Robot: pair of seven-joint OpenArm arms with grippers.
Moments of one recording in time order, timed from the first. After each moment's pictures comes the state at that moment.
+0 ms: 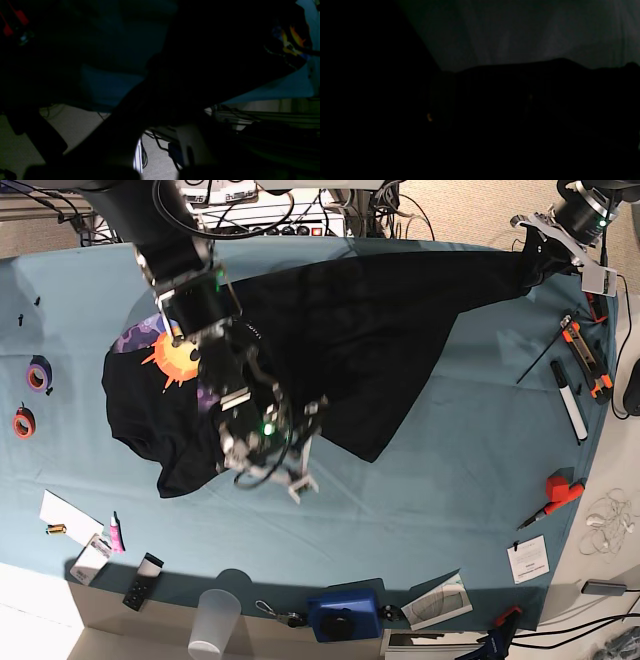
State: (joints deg) left arm 38.7 -0.6 -47.3 120.0 -64.6 -37.9 66.7; right arm 22.5 5.4 -25.1 78.1 1.0 10.1 -73.9
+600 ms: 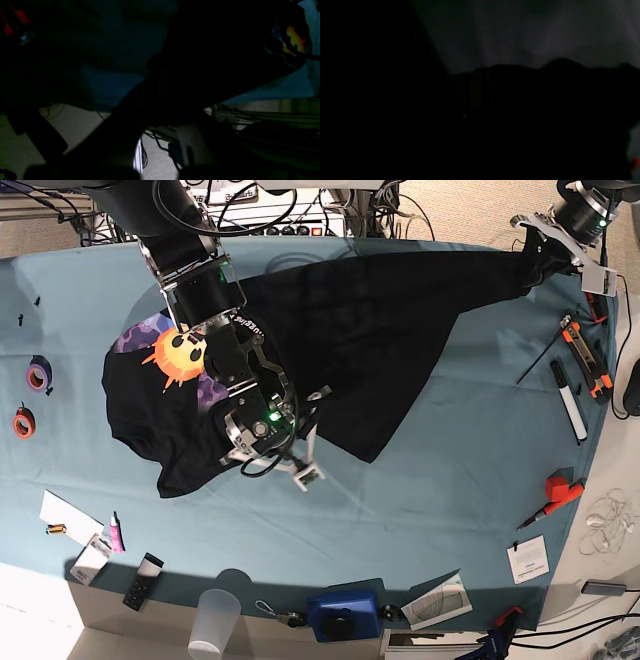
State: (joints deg) left arm 38.6 -0.6 -47.3 120.1 -64.6 -37.9 66.7; right arm 22.0 5.0 -25.1 78.1 -4.8 11.4 -73.7
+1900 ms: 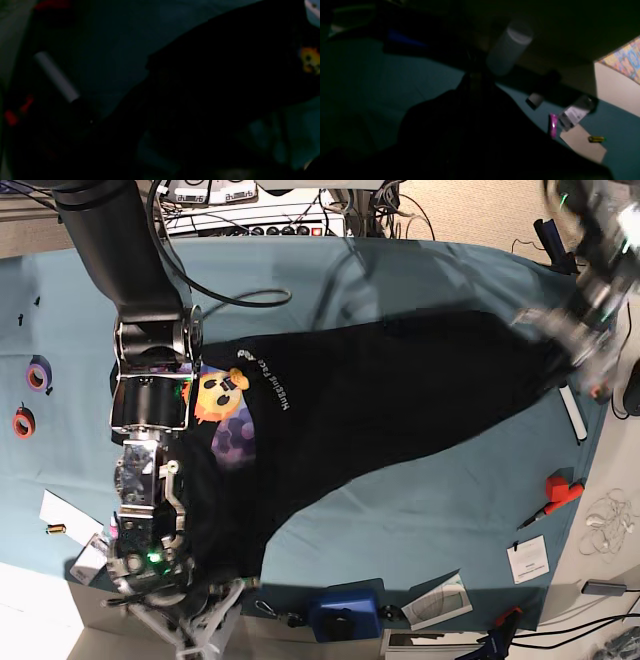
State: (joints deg) left arm 16.5 -8.5 -31.0 114.3 -38.2 -33.2 49.5; right arm 45.2 5.4 -2.9 75.4 -1.1 18.4 -56.1
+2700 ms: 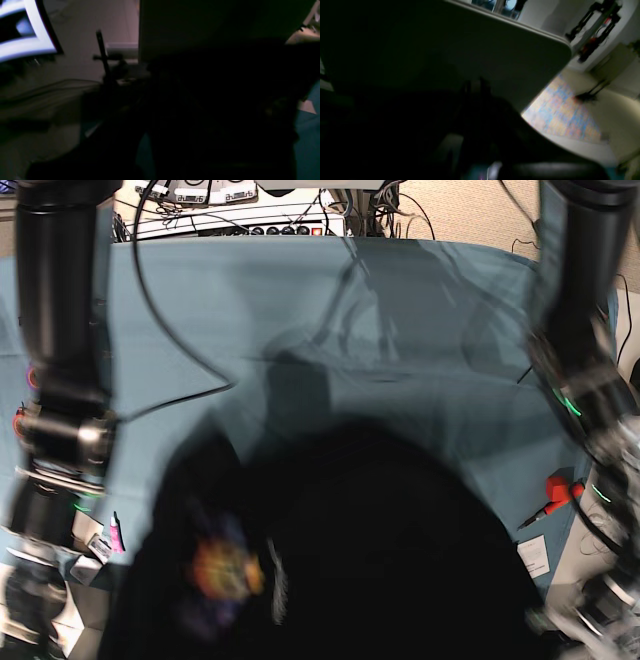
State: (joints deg) left arm -49.0 -17.8 -20.3 76.2 -34.0 -29.2 57.7; right arm 72.4 18.4 -2.8 60.1 2.7 18.0 -49.5
